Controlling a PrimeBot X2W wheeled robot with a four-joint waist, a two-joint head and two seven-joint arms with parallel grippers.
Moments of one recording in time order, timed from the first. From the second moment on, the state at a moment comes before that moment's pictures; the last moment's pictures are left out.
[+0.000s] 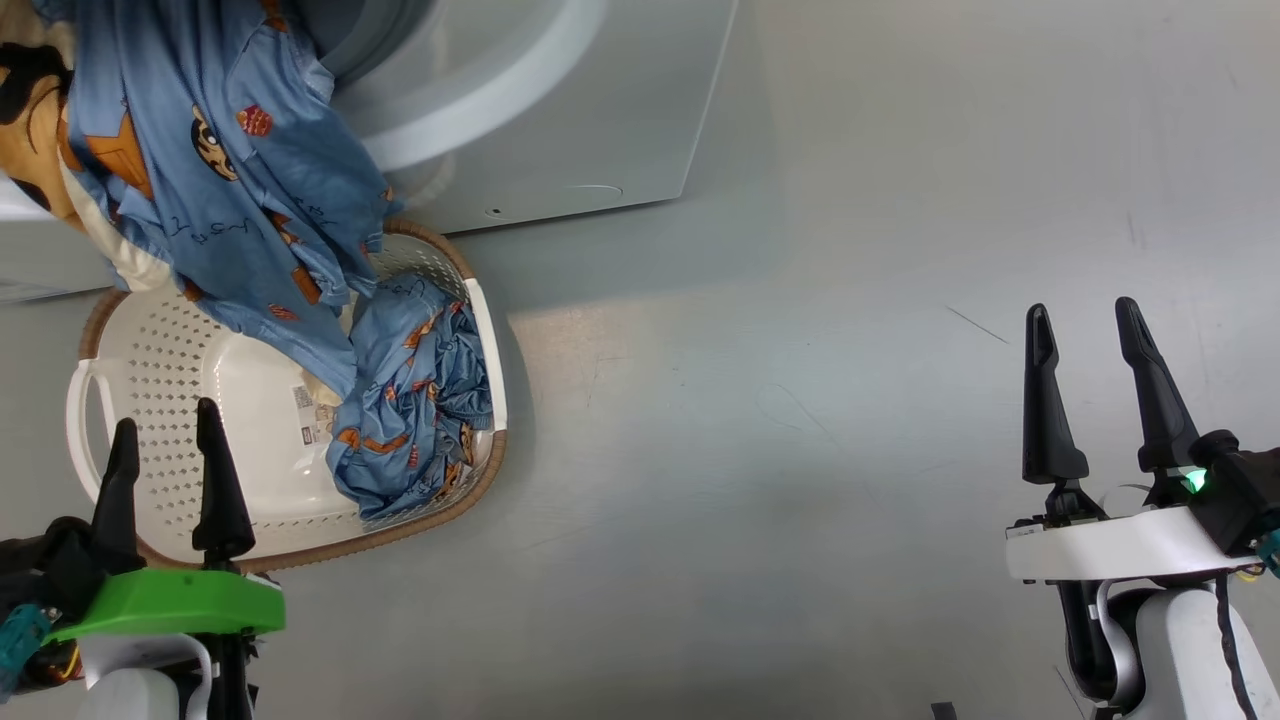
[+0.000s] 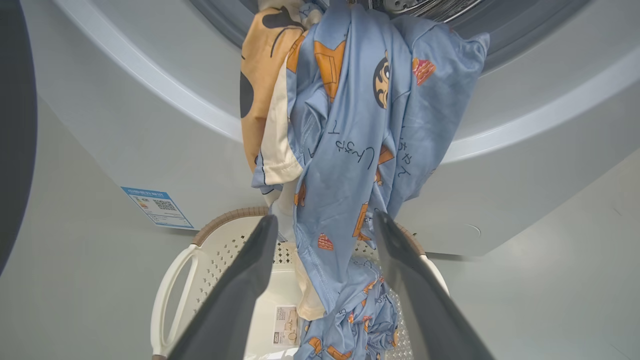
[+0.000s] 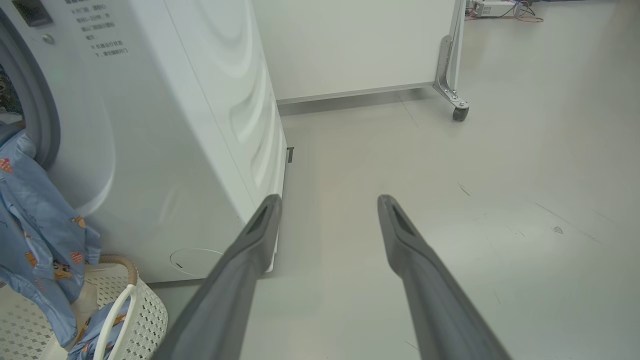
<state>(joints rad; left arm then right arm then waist) -0.06 0.06 0.10 0.14 -0.40 -0.07 -0.25 -0.06 -0.04 0.05 -0.05 0.19 0.10 -0.26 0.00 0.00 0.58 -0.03</state>
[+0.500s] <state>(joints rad) -0.09 0.10 0.15 0.18 -0.46 -0.07 -0.22 -0.08 -0.04 0.10 -0.06 0.21 0.10 -0.26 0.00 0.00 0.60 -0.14</state>
